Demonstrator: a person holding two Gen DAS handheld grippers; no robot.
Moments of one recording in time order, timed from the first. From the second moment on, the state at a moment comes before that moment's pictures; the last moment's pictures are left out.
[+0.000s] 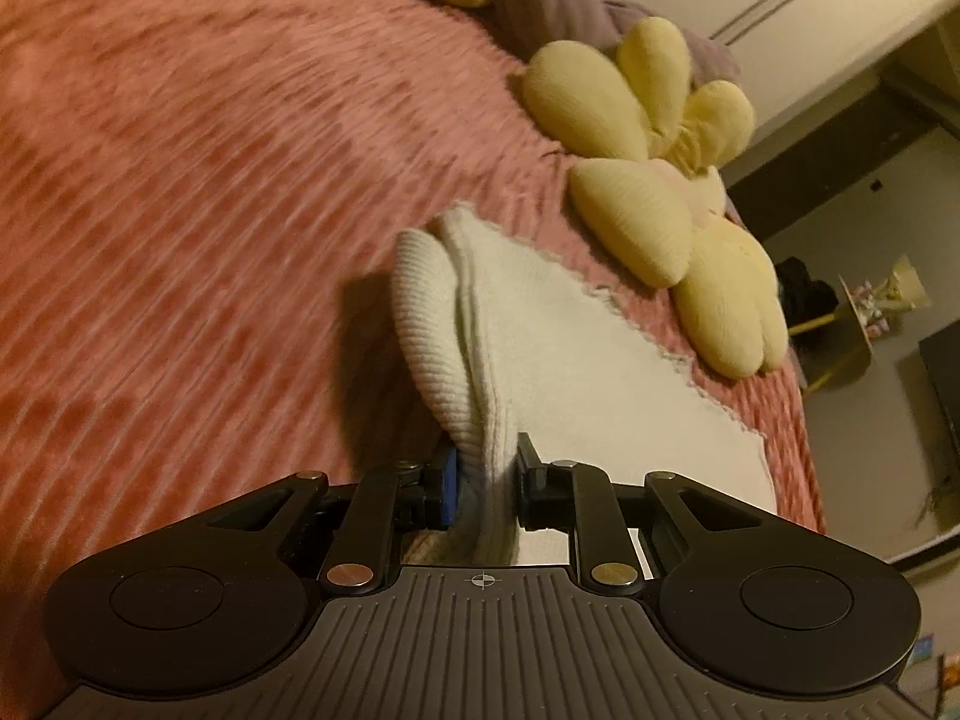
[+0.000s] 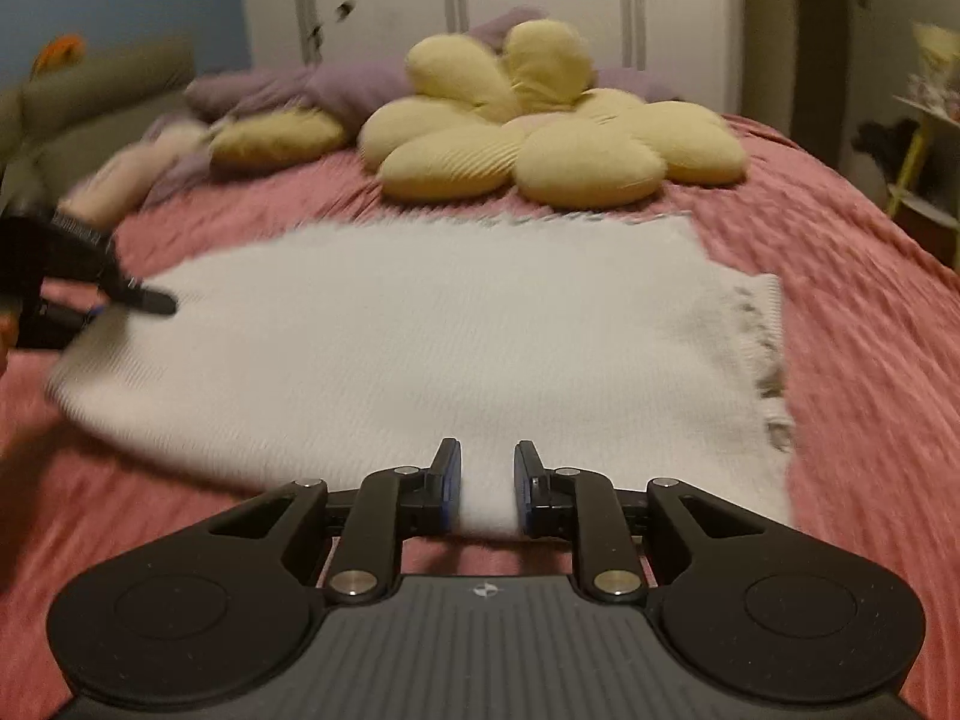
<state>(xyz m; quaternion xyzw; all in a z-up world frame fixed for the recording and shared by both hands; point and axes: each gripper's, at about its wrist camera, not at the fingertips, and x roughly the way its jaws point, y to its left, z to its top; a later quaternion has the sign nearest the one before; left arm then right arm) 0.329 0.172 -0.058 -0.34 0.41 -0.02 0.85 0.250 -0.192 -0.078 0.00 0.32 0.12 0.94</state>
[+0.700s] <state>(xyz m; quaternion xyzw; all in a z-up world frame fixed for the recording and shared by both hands) 0.329 -0.022 -0.038 -0.15 0.42 -0.11 0.89 0.228 -0.267 -0.075 0.07 0.32 0.05 0.94</state>
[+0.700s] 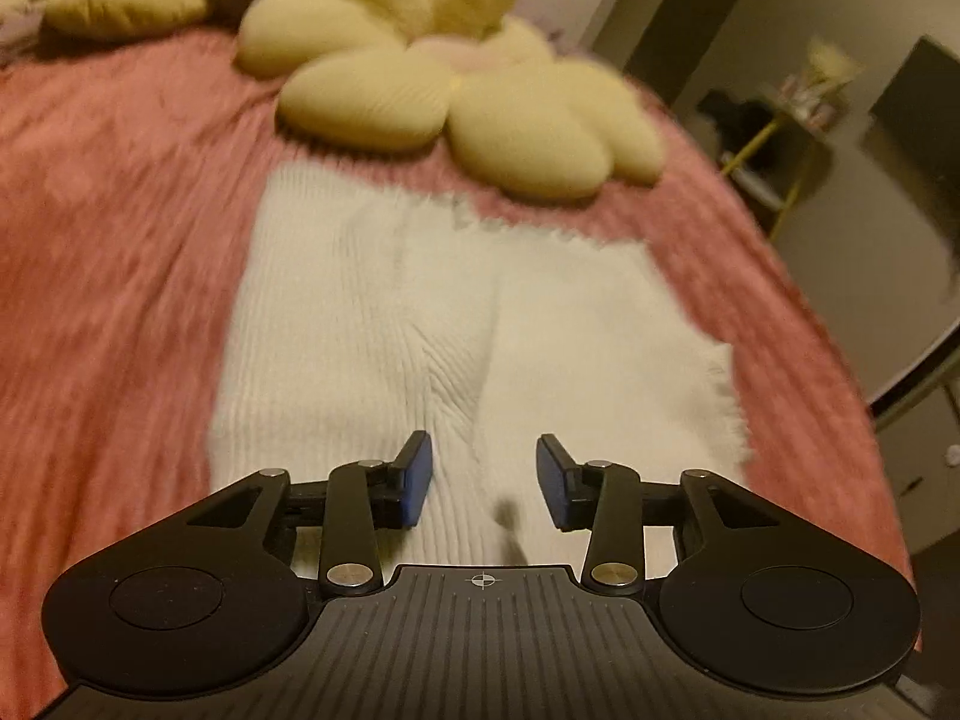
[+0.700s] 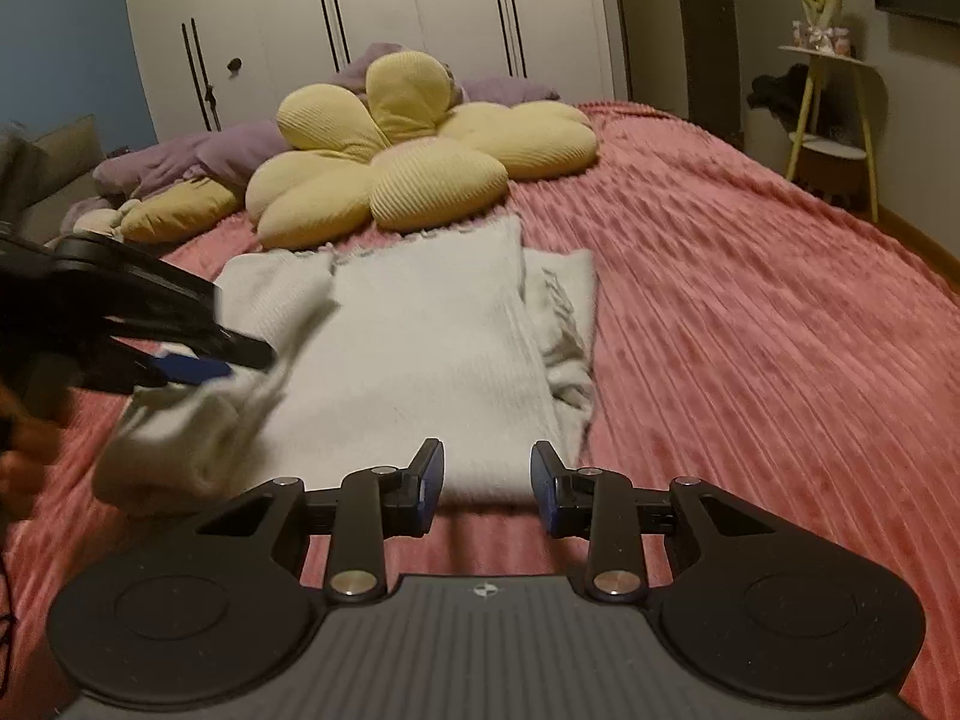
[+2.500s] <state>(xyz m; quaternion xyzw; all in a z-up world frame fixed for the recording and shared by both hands) 0.290 0.007 -0.066 -0.10 0.44 0.00 0.89 0.335 -0.193 -0.037 0.00 0.30 0.13 0.94</state>
